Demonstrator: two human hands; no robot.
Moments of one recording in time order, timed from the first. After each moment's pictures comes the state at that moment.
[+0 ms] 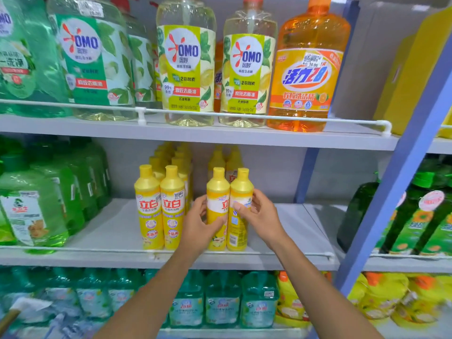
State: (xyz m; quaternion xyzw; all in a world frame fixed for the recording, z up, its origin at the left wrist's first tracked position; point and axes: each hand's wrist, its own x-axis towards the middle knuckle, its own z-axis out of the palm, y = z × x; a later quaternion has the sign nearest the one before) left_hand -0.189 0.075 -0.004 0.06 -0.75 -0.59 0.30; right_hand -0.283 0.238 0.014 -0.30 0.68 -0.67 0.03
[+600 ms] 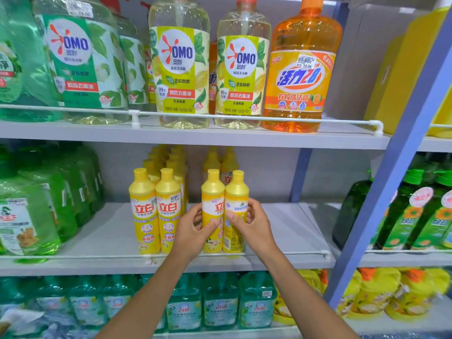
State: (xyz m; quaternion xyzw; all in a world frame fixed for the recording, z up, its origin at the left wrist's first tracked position) left_hand -0.182 0.067 -0.011 0.04 -0.73 -0.63 0.26; right_hand -0.262 0.229 -0.006 -0.23 0.68 -0.70 0.01
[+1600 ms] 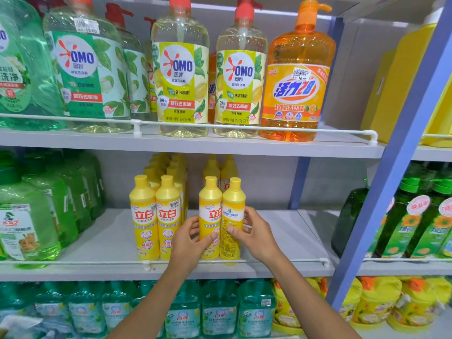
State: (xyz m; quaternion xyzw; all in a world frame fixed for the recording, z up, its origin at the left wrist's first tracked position) left_hand -0.176 0.068 -0.024 0.10 -0.74 -0.61 0.28; right_hand -0.263 0.244 0.006 -0.28 0.76 -0.58 0.04
